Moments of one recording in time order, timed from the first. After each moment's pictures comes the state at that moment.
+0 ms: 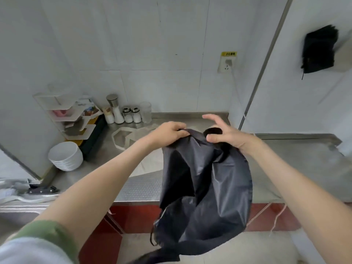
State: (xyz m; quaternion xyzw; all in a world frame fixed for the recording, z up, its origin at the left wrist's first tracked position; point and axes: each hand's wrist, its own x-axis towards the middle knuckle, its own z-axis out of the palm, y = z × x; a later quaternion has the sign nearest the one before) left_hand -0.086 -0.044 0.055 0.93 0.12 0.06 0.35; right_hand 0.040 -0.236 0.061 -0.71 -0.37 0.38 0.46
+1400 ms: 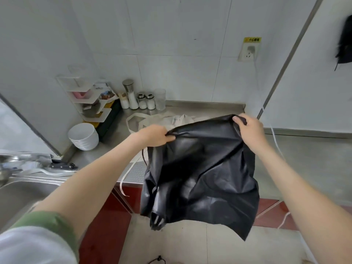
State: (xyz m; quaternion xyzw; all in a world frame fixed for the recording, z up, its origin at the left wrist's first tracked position) left_hand -0.135 -0.013 0.028 0.95 0.25 -0.10 0.14; right_hand 0.058 -0.231 0.010 -0.84 -0.29 0.01 0.46
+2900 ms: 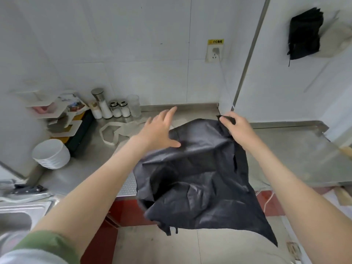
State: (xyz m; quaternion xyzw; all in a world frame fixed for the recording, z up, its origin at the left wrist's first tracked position) left_hand -0.071 -0.062 0.030 0.99 0.11 0.03 0.09; right_hand 0.066 -0.282 0.036 -0.82 -0.24 0.09 0.51
